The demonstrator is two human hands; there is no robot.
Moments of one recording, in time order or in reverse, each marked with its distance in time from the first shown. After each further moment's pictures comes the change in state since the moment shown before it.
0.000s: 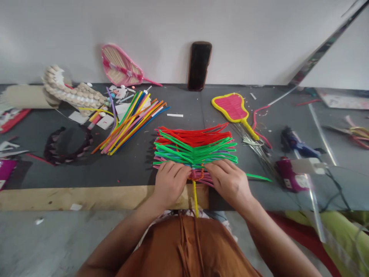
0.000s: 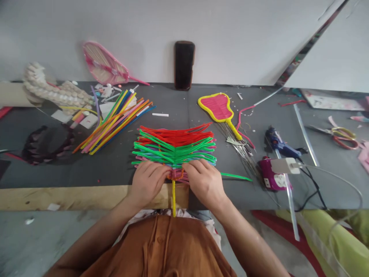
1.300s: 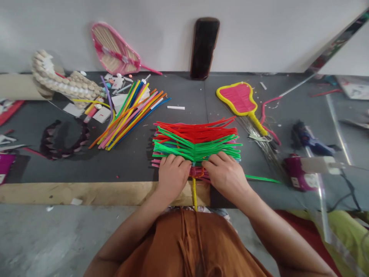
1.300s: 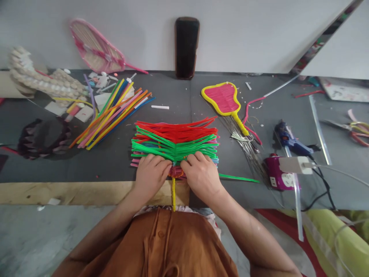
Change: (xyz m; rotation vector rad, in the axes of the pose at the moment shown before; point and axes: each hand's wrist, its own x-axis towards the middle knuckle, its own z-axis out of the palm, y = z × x) left_hand 0.006 0.003 0.014 0.084 -0.274 -0.189; right_hand 0.018 -0.003 0.003 -0.223 -0.352 -0.013
